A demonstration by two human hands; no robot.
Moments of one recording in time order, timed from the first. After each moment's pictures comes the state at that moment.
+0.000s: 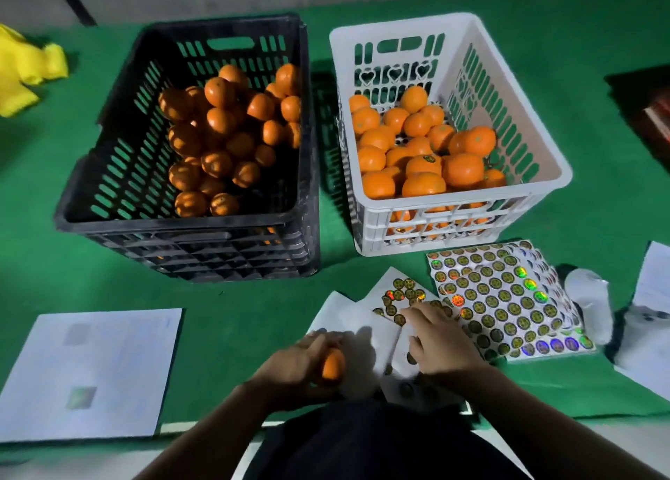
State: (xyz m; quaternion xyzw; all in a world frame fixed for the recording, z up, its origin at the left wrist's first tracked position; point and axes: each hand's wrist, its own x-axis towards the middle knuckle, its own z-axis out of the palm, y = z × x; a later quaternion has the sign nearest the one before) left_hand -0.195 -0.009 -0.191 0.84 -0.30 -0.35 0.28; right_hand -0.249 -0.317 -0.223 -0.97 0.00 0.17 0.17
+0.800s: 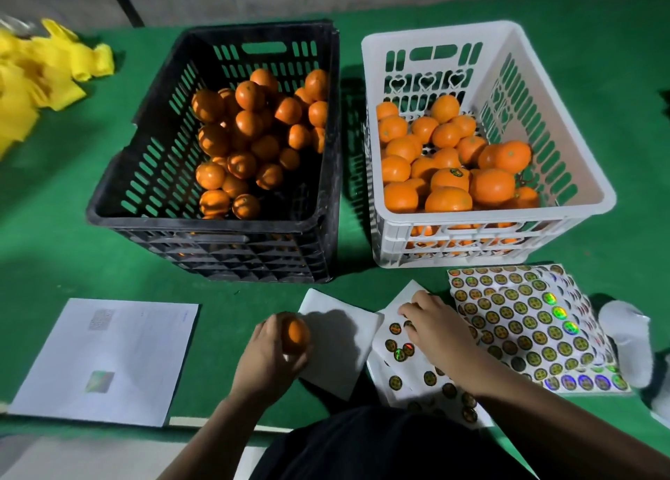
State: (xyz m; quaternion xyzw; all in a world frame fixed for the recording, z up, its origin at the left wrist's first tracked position) left_hand -0.190 0.026 -0.211 0.95 -0.05 -0.13 0.30; right_hand -0.192 -0.311 -0.230 -0.99 -0.09 0.08 0.10
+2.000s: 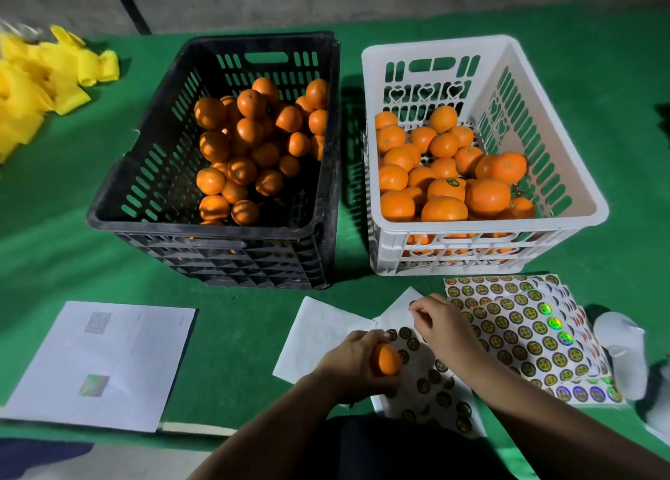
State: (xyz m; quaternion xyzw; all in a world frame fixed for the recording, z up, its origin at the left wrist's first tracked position) left_hand -0.180 -0.101 -0.208 0.86 -0.15 -0.39 0.29; right_hand -0.183 -0.328 -0.221 -0.94 0.03 0.03 0.34
